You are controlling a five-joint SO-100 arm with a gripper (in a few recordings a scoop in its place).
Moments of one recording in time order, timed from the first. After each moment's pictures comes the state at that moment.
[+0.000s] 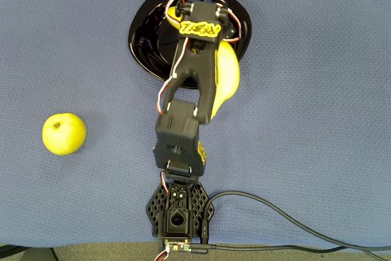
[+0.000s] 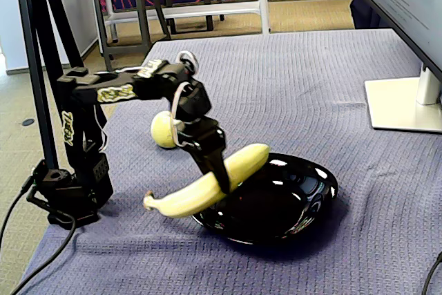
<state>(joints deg) 6.4 82.5 75.2 78.6 34.3</state>
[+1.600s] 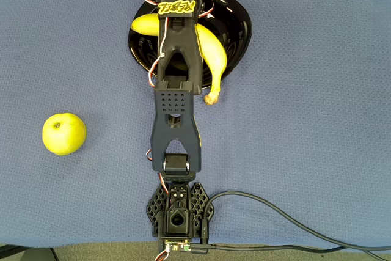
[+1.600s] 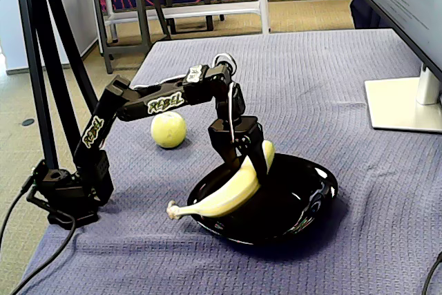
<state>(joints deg) -3.2 55.7 41.4 89.5 20.5</state>
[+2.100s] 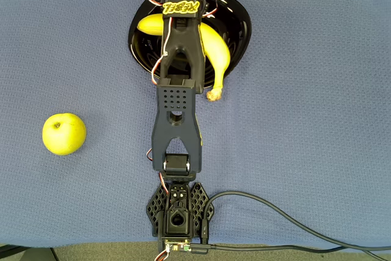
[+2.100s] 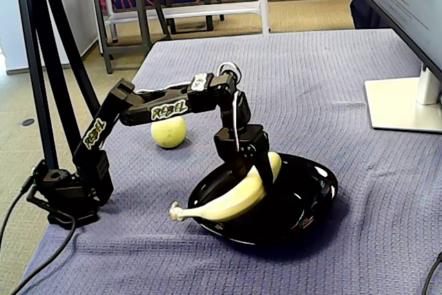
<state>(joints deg) -2.2 52.1 40.5 84.7 20.9</state>
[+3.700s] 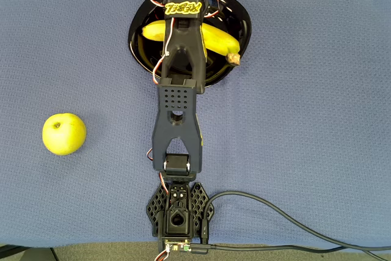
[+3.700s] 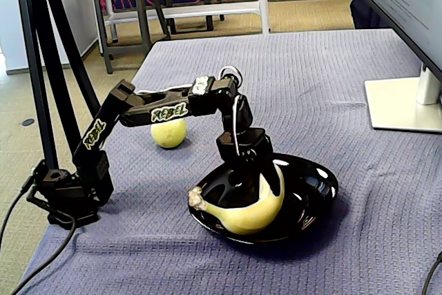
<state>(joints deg) -1.6 51.7 42.0 82.9 24.5</state>
